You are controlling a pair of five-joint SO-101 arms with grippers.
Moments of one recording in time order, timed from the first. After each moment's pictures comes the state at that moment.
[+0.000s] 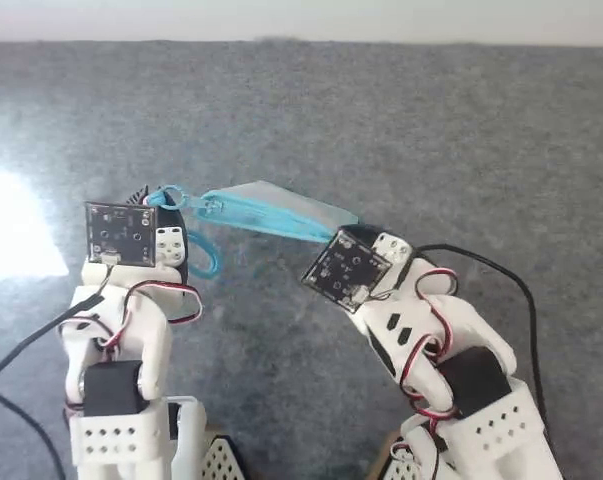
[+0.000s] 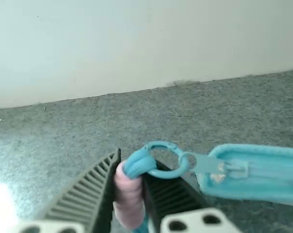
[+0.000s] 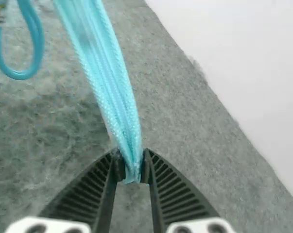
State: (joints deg) left arm -10.2 -79.6 65.2 46.7 -4.1; right arm -28.9 -68.9 54.1 52.0 33.2
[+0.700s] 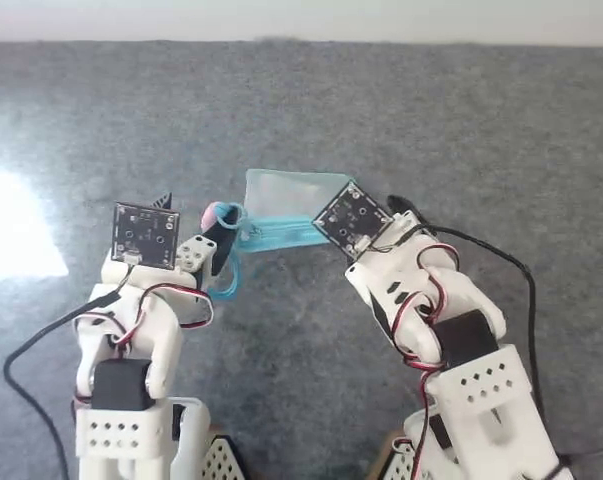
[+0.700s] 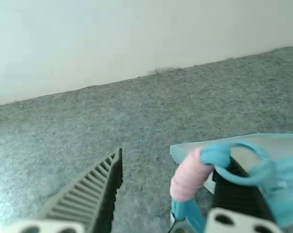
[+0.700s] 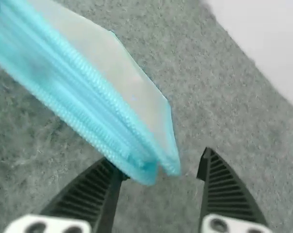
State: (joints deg) left arm -4.5 -79.7 69.2 45.8 -5.1; right arm -24.8 -57.8 52.9 51.2 28.7
